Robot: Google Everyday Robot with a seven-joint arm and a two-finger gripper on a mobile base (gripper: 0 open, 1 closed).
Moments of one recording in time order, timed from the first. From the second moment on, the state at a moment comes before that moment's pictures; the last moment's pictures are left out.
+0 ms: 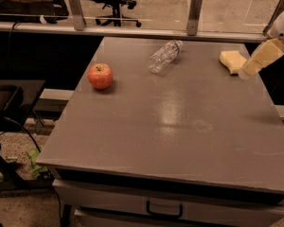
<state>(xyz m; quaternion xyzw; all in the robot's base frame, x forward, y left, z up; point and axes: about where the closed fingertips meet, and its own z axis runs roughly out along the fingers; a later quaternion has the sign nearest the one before) 0.610 -0.316 0.947 -0.42 0.87 0.00 0.26</state>
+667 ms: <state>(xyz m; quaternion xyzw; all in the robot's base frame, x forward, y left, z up) 0.680 -0.351 0.901 -0.34 0.90 0.02 0.28</state>
